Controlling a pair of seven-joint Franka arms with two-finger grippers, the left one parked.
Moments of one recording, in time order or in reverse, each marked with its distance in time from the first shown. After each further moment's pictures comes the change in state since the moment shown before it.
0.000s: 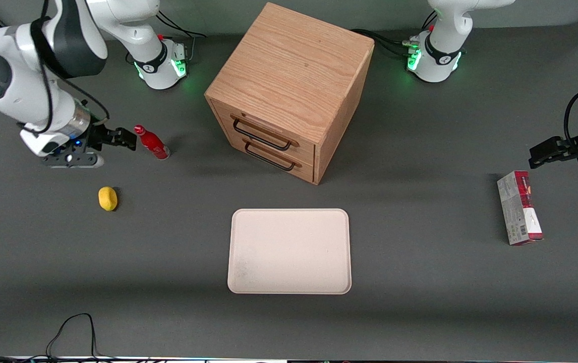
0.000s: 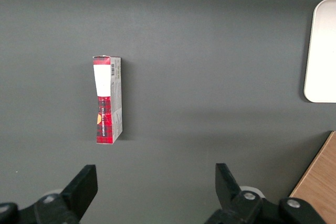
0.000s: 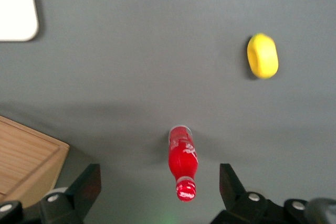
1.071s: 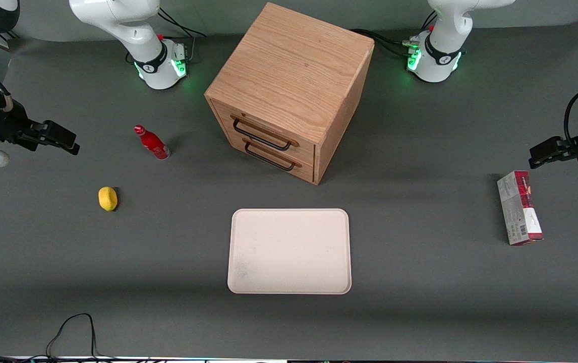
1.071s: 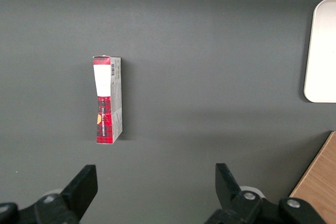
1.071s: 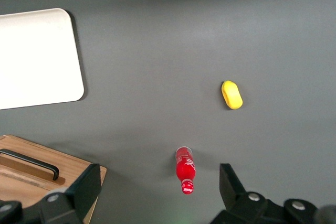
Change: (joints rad) arm -0.004 0.236 -0.047 0.731 -0.002 -0.396 0.068
